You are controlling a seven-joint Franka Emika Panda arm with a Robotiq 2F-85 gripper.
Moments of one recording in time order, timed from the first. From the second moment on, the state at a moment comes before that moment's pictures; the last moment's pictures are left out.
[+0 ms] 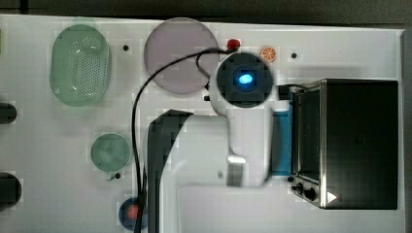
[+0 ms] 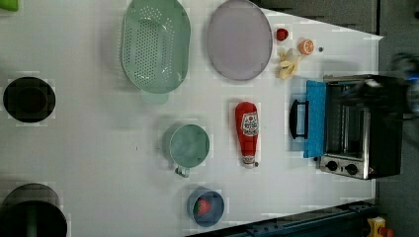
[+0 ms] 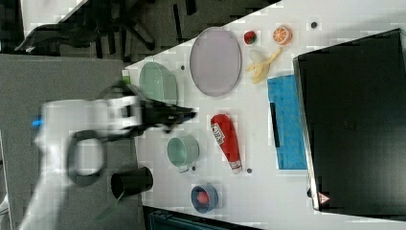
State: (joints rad) arm 0.19 -0.01 -0.24 -2.01 -0.04 0.44 -0.12
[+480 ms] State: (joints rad) arm 0.18 -0.16 -0.26 -1.70 -0.02 -0.01 -0.11
